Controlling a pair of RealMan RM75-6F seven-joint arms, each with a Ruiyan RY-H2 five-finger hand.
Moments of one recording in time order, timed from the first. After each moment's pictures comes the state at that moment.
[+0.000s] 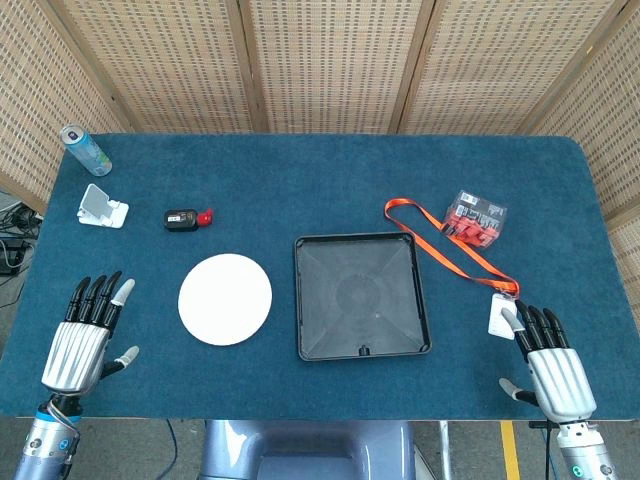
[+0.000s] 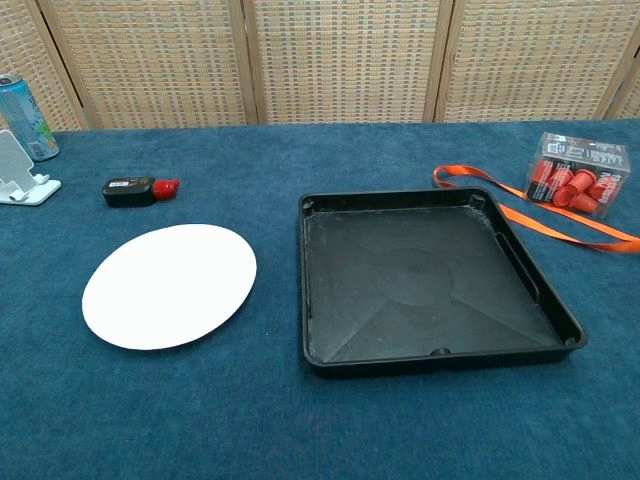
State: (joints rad) left arm -0.13 -1.34 -0.02 -1.68 1.66 1.55 0.40; right arm 0.06 -1.21 -0.01 -1.62 -1.63 1.51 -0.13
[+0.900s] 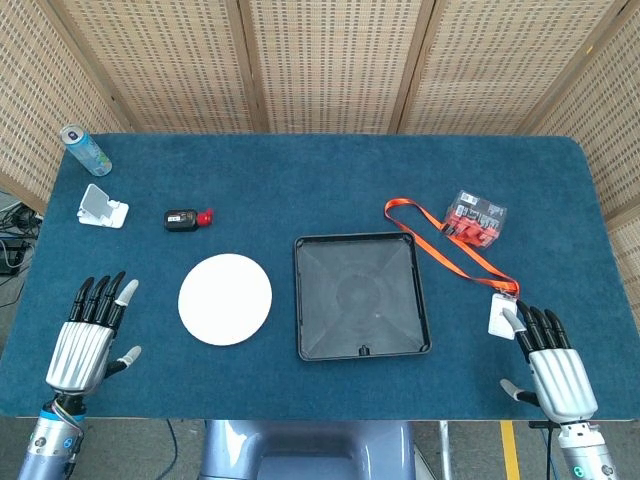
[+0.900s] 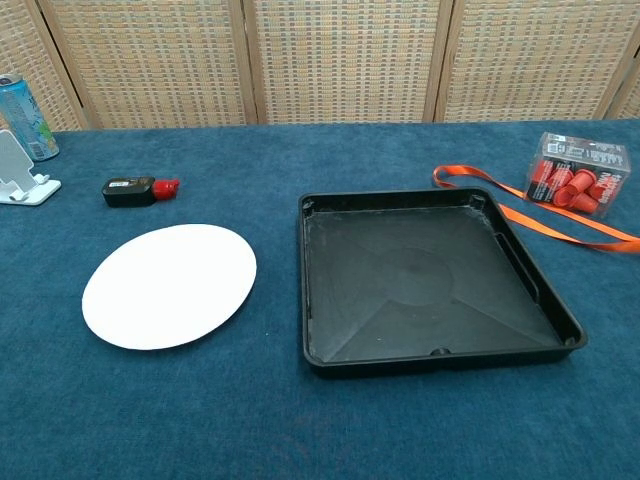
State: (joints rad) left arm -0.13 -1.35 -0.02 -1.67 1.66 1.53 0.43; right arm 0.06 -1.21 -0.01 -1.63 -1.62 1.50 -0.13
